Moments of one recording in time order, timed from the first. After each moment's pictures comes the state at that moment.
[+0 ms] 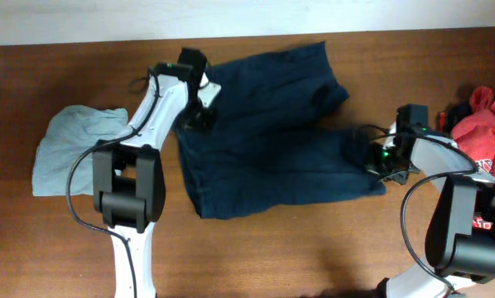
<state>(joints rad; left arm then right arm) -0.24 2.28 1.97 -1.16 0.09 0.18 -0.22 1.81 1.03 -0.66 -0.14 0.27</state>
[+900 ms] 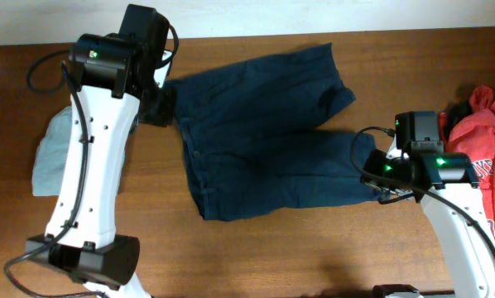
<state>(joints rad) -0.25 1.87 2.24 -1.68 -0.20 -0.05 -0.03 1.26 1.04 -1.02 -0.07 0.42</state>
